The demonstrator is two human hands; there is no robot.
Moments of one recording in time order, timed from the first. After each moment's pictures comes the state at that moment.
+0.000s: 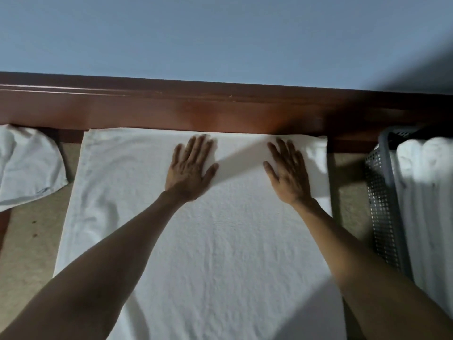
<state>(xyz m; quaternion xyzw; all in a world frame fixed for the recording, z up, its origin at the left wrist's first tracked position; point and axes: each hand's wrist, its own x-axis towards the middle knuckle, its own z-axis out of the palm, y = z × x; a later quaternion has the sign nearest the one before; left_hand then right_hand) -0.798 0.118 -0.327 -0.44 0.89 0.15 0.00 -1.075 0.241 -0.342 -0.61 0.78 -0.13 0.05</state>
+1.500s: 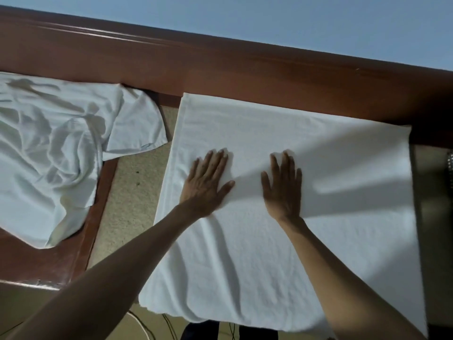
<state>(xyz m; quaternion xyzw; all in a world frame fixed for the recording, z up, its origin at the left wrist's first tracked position) -0.574 0.179 -0.325 -0.45 0.87 0.18 0.00 -0.800 0.254 -0.334 -0.56 0.82 -0.08 0.08</state>
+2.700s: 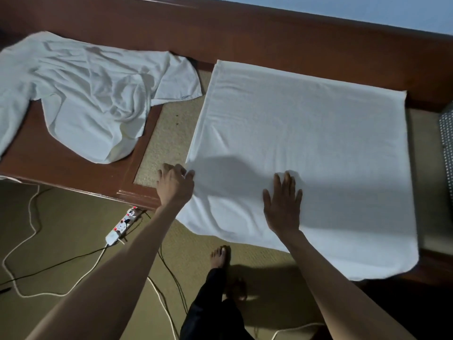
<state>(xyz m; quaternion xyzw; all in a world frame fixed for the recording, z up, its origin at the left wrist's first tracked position) -0.438 0.351 -0.263 -0.76 0.60 0.25 -0.09 -0.698 0.463 -0.324 -0.56 0.82 -0.07 0.14</state>
